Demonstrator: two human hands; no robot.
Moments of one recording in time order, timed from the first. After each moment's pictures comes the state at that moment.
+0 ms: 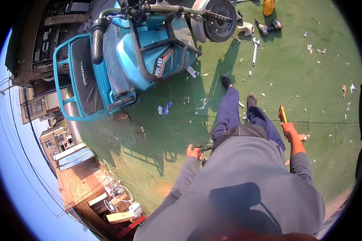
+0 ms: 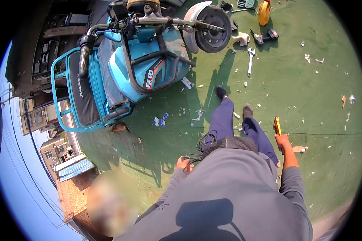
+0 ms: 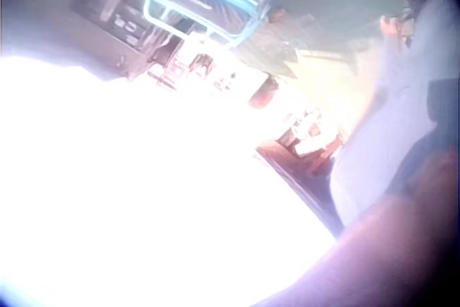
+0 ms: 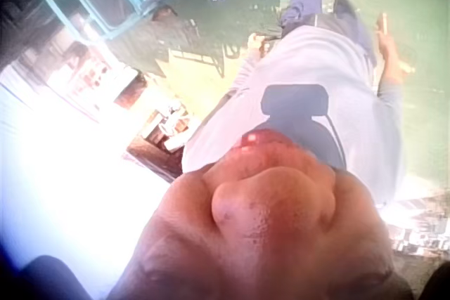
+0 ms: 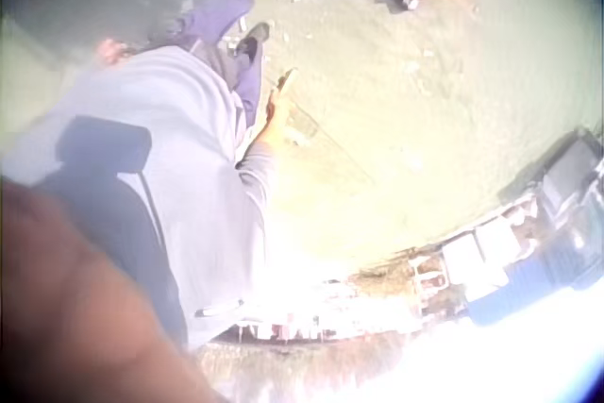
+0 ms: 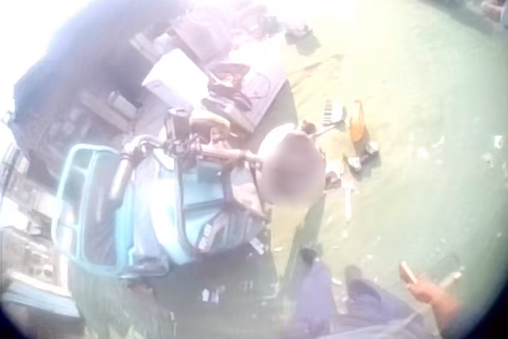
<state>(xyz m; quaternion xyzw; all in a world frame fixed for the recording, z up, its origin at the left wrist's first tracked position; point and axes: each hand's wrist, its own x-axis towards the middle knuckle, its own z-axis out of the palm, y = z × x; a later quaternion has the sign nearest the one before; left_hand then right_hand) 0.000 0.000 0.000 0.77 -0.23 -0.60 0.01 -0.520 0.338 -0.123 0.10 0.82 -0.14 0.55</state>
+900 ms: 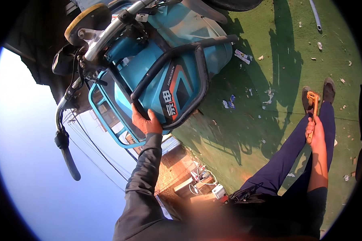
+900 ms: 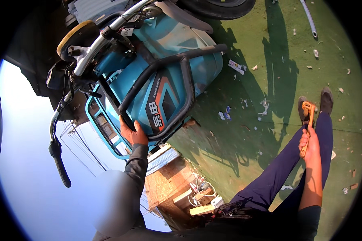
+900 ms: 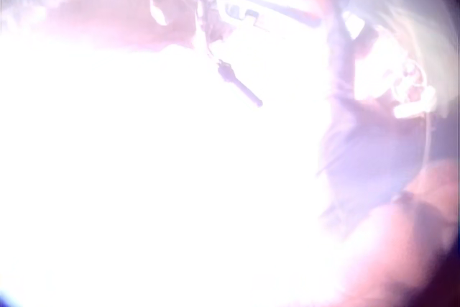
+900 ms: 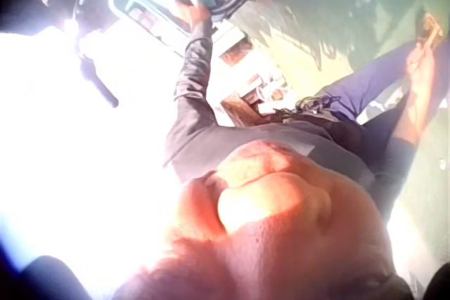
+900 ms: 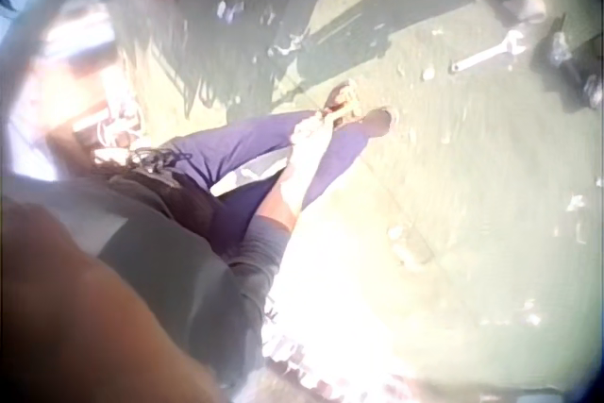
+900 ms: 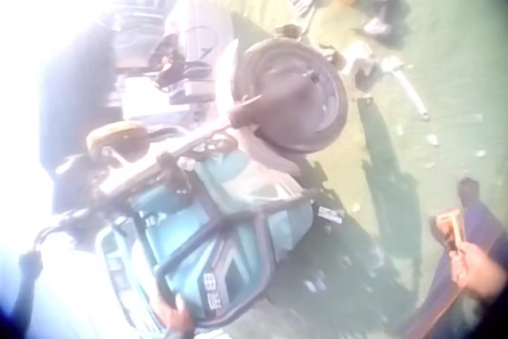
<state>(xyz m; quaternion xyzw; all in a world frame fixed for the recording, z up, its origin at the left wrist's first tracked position) -0.292 -0.430 0.094 0.37 -0.90 0.22 0.03 -0.368 0.093 -0.351 0.59 0.20 -0.55 0.56</state>
